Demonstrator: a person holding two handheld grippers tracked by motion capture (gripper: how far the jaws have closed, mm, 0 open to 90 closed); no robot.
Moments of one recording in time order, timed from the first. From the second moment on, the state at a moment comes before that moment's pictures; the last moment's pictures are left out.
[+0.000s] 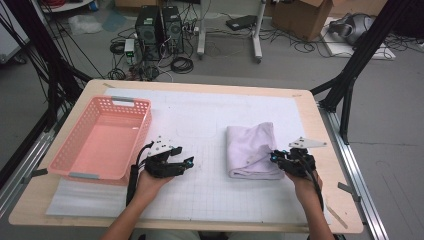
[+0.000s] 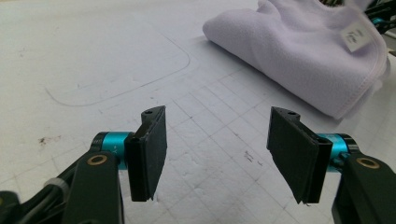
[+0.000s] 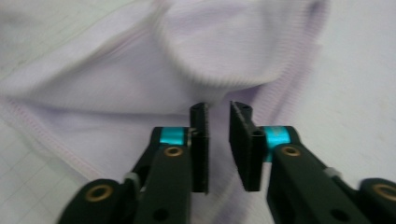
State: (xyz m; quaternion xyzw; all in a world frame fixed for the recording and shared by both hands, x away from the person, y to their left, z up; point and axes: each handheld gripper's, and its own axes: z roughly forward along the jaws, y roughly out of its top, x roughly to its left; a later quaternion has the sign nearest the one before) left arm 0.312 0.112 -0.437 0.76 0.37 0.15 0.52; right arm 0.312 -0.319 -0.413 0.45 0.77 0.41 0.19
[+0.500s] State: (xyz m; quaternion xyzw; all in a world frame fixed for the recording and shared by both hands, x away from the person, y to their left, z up) left arm 0.312 0.113 -0.436 0.75 0.37 0.14 0.52; right arm 0.331 -0.290 -0.405 0.43 0.79 0.39 0.18
